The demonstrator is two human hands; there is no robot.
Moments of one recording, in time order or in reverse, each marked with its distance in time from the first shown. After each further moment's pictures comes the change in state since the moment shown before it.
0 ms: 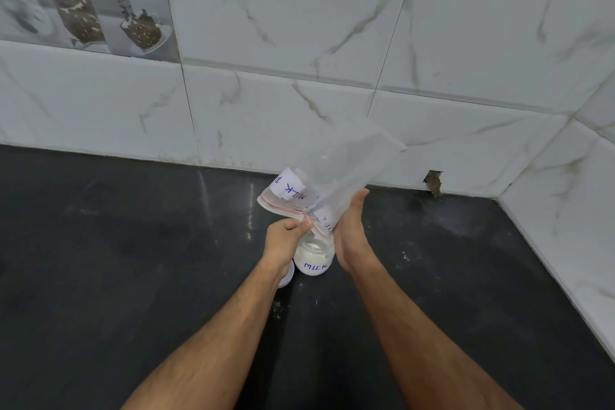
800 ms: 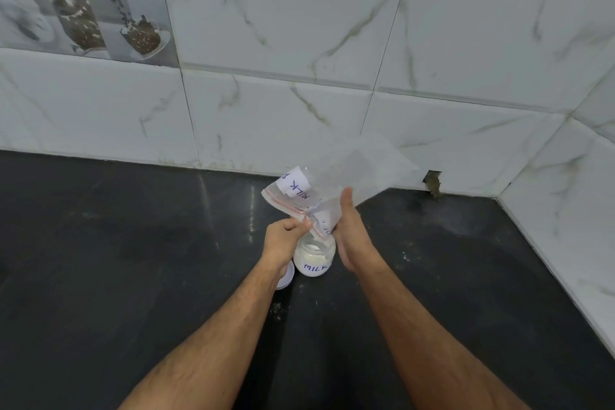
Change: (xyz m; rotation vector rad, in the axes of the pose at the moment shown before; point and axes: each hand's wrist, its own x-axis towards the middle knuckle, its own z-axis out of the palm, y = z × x) left_hand -0.002 0.006 0.001 0.034 -0.012 0.021; right_hand 0.007 0.001 -0.012 0.052 0.039 0.033
